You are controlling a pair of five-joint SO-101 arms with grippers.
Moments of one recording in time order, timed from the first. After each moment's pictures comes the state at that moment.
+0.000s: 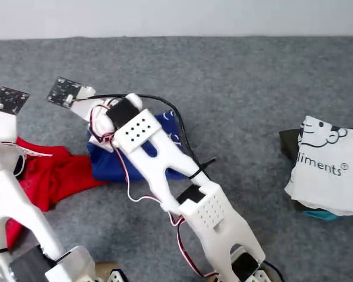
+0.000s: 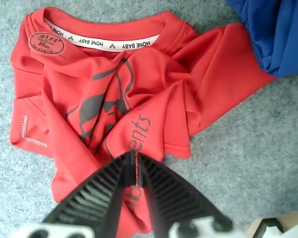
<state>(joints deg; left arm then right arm) -40.1 -14.8 11.7 93.7 -39.7 -47.6 45.7 -60.8 84.0 23.7</state>
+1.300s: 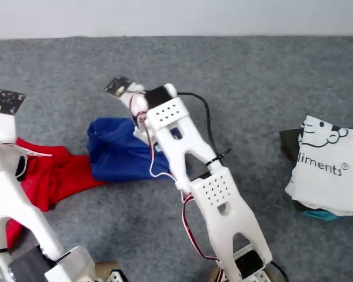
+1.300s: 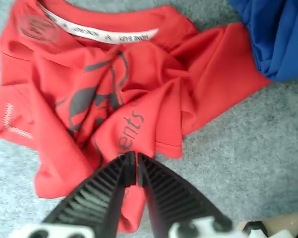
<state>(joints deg) -40.1 -14.8 15.4 92.3 -35.6 -35.2 59.7 -66.0 94.0 25.6</state>
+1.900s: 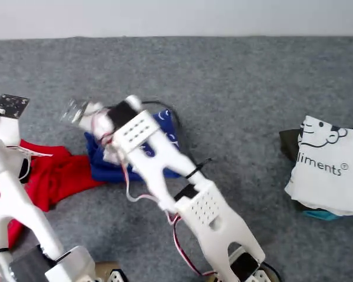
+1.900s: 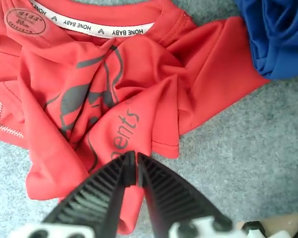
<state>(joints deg) -40.1 -14.8 17.1 91.4 -35.3 -49.3 49.6 -60.0 100.7 27.9</state>
